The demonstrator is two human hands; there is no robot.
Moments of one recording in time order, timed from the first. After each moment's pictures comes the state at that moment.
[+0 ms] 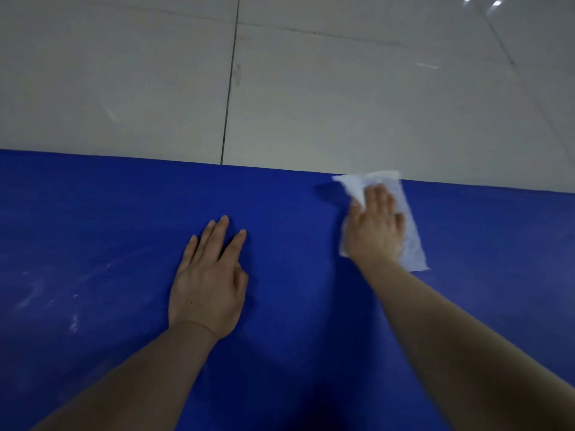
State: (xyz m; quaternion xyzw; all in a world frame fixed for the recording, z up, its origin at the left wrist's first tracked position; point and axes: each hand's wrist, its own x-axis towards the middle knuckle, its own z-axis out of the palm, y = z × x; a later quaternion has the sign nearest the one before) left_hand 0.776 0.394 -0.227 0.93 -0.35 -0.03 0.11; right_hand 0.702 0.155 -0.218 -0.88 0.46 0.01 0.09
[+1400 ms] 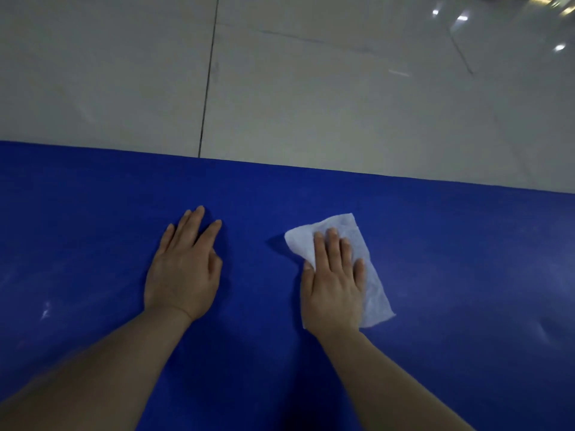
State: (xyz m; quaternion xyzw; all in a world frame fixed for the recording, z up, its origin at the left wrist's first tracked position) left_hand 0.775 0.394 -0.223 0.92 -0.34 -0.05 0.18; right_hand 0.620 0.244 -0.221 -0.92 0.39 0.01 0.10
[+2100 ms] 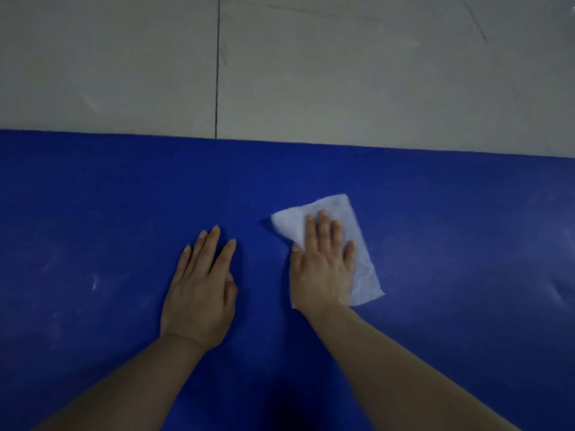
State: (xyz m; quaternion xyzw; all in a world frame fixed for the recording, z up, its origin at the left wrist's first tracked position) left_hand 0.734 0.452 -0.226 0.90 -0.39 -0.07 0.17; right_hand 0.643 0.292 -0.215 -0.91 0.41 0.07 0.08
